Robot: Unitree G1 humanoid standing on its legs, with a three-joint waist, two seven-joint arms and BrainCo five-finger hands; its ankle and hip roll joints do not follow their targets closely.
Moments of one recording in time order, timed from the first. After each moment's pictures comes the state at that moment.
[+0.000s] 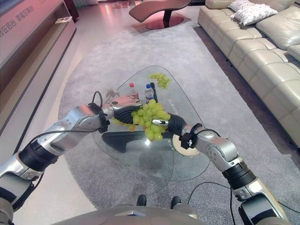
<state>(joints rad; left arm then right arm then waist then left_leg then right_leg) -0.55 0.81 -0.59 -0.19 0.51 -0.07 -0.43 -0.30 -0.57 0.39 -0.08 0.81 0.49 0.31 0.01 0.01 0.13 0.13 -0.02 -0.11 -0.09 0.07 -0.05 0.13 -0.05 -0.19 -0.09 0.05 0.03</state>
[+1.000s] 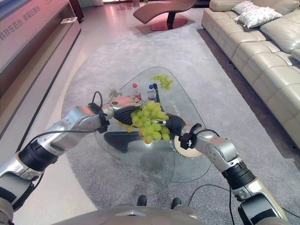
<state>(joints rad) -0.55 0.79 -0.59 -0.19 0.51 -0.07 -0.44 -0.30 -0.57 0.39 -0.08 0.81 0.49 0.31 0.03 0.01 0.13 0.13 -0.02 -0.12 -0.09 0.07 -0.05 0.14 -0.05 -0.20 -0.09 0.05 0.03</state>
